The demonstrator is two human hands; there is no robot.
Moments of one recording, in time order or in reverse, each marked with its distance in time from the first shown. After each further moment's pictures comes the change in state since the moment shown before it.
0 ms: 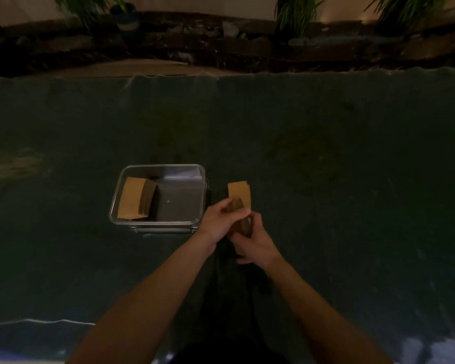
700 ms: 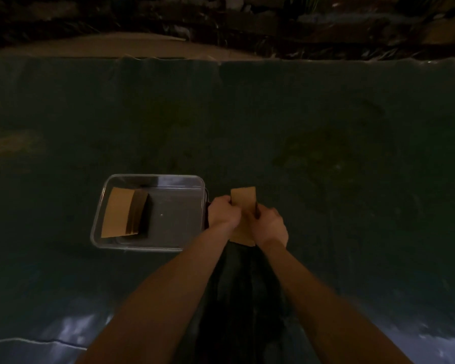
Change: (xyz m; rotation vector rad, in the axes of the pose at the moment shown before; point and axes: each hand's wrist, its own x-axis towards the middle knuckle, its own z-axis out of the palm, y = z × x) left_hand 0.121 0.013 0.007 0.428 0.303 -0.158; right_hand 0.121 -0.022 -0.018 -0.617 0.390 0.123
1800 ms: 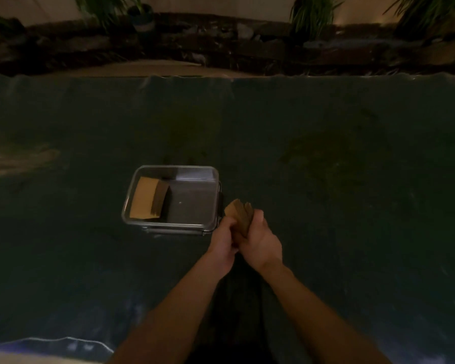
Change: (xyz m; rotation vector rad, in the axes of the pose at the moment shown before) left_hand -0.120 -0.066 -0.021 -0.978 -0.260 -0.148; right_hand -0.111 0.004 0.007 0.063 -0.020 -0.296
